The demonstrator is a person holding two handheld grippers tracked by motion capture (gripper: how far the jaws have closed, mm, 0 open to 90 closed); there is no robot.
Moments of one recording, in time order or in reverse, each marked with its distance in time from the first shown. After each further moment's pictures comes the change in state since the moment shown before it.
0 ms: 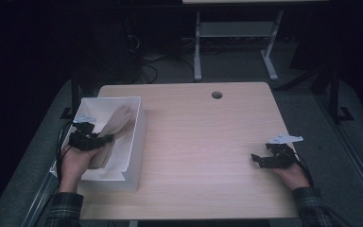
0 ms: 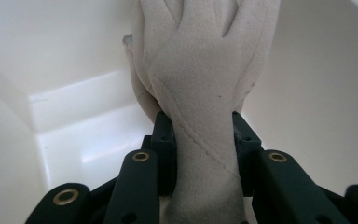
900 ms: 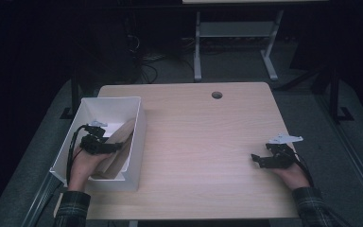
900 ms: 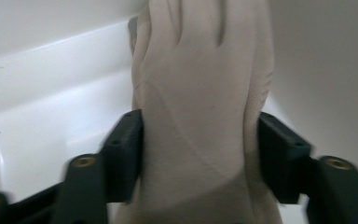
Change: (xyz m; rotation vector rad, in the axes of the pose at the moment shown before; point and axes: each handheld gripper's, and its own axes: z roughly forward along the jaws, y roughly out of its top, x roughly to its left) left arm 0.002 -0.011 0.034 0.093 0.004 0.000; right arm 0.000 0.000 0.000 0.000 0.000 0.000
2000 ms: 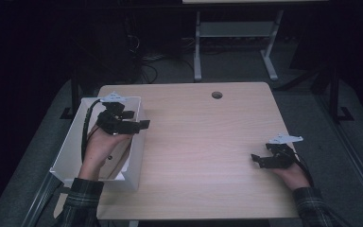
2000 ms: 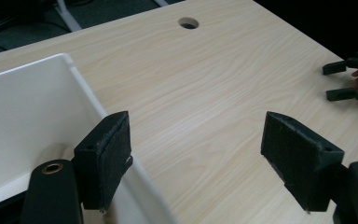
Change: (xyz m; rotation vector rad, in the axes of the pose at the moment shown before) left arm -0.097 0.090 -0.053 -0.204 -0.195 0.125; right arm 0.001 0.000 0.000 0.003 0.003 0.005
